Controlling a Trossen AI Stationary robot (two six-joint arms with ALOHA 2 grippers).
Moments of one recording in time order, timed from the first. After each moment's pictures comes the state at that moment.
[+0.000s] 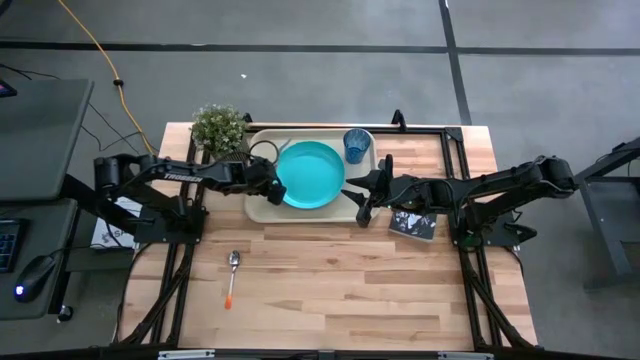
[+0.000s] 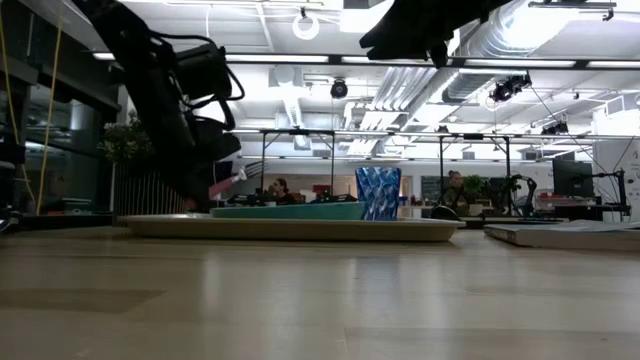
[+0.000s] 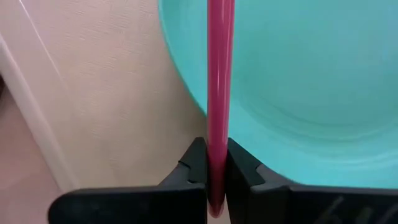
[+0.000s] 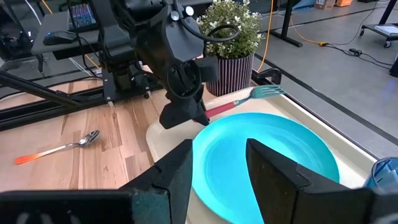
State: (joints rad) left arm 0.43 1.40 0.63 -0.34 -0.28 -0.69; right arm 0.11 1.26 0.85 0.08 0.45 0.21
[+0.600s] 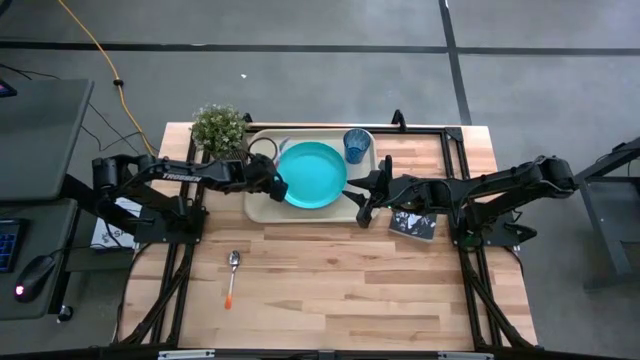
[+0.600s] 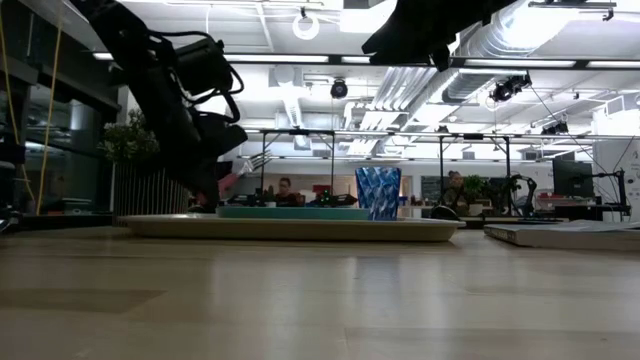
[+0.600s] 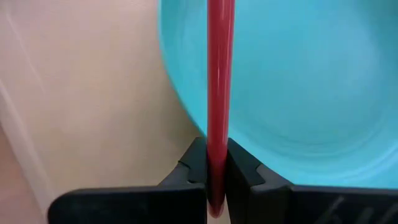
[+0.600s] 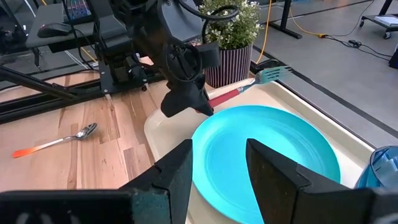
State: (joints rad) left arm 0.45 1.39 0.62 -0.27 -0.27 -0.70; right arm 0.11 1.26 0.85 0.05 0.45 0.24
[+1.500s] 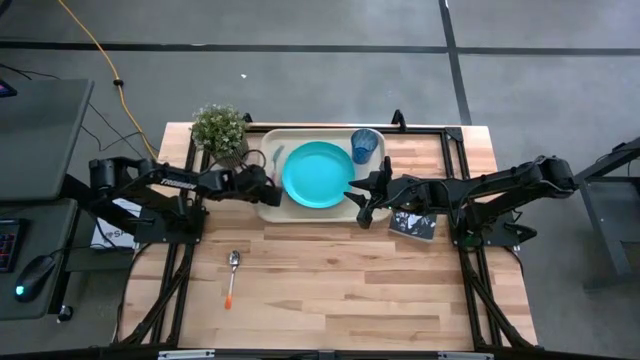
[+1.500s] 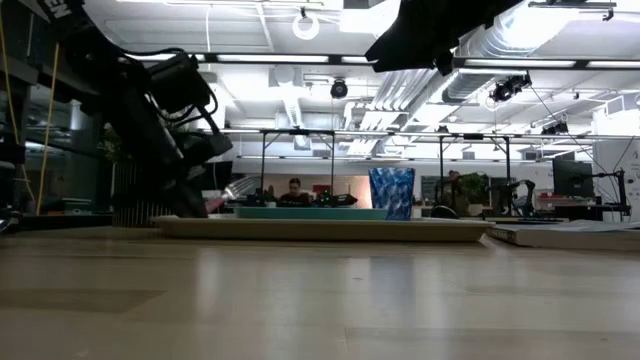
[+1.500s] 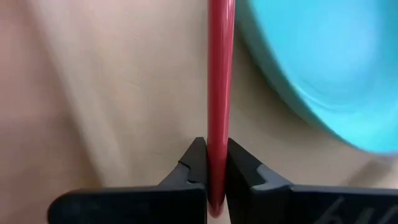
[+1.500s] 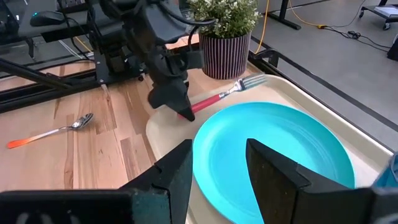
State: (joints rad) left arm 0.45 1.36 0.42 -0.01 -0.09 -0.95; right arm 0.11 1.26 0.85 0.00 0.45 0.25
